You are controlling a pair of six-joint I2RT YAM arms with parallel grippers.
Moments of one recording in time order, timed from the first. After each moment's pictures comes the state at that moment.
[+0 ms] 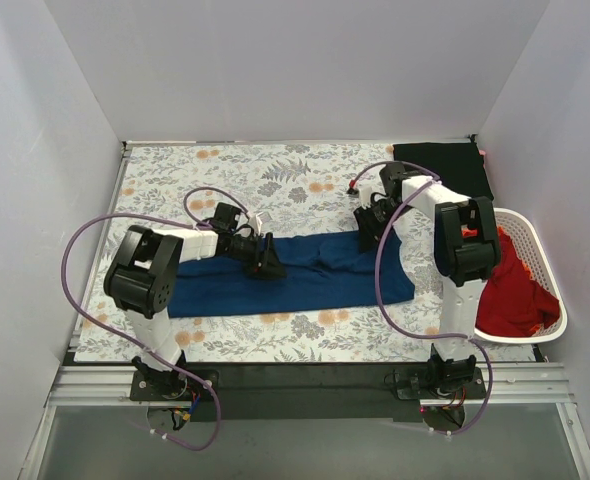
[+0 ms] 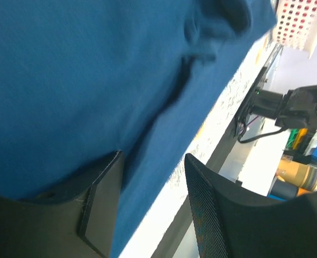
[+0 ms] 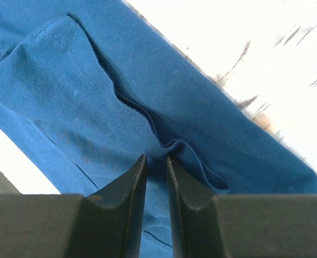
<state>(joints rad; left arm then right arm) -0.34 1.85 0.92 -0.15 0.89 -0.37 0.22 2.05 1.45 -0.85 -0.59 -0.43</state>
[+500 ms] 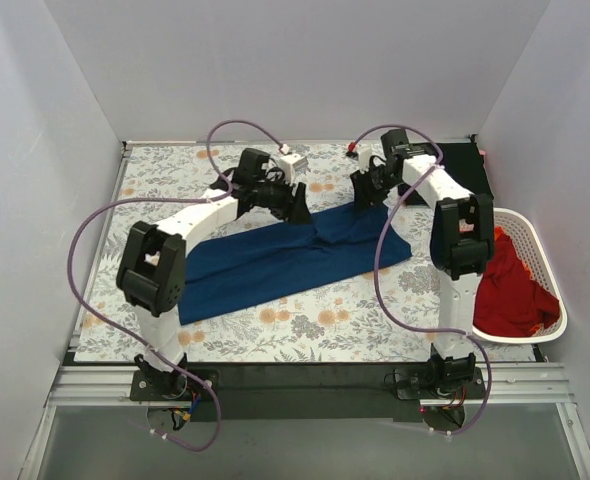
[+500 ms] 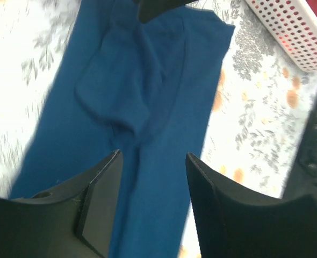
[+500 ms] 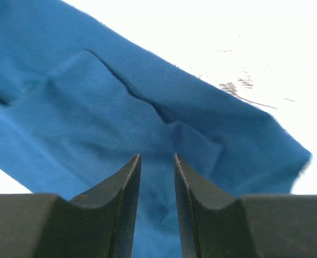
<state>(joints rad) -0.45 1.83 1.37 -0.26 0.69 -0.06 0.22 2.18 1.80 -0.81 -0.56 -0.44</state>
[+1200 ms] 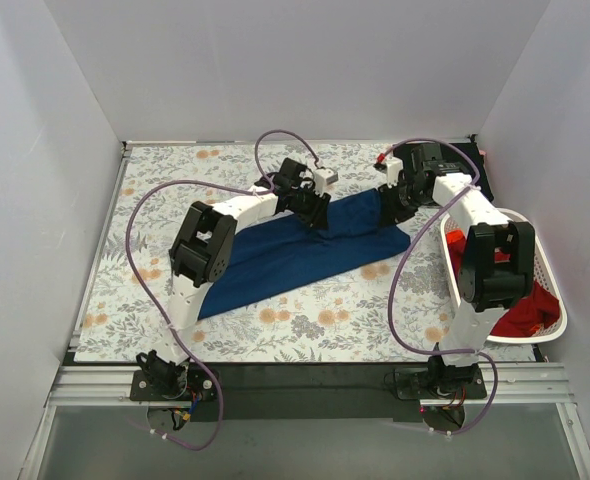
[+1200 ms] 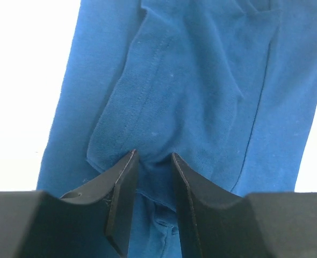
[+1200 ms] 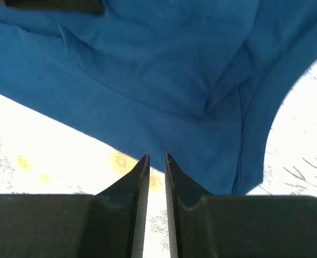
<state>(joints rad) -0.56 2.31 1.73 -0.27 0.52 0.11 0.13 1.81 1.43 -0.80 -0.54 -0.38</state>
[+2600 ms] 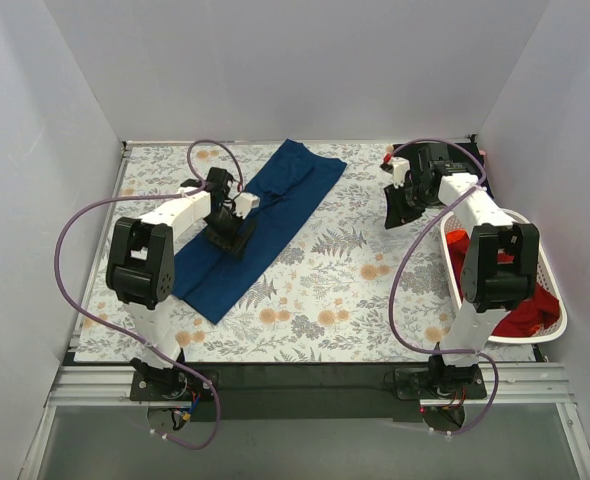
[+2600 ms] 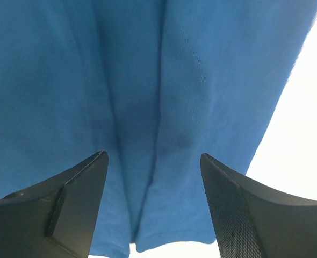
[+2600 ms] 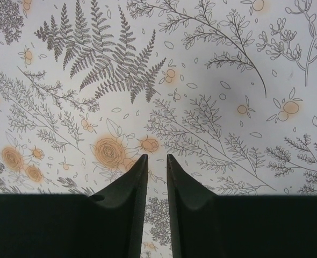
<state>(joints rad) -0.26 1.90 1.39 -0.84 0.21 0.31 0.08 1.81 1.43 -0.82 -0.51 -0.41</state>
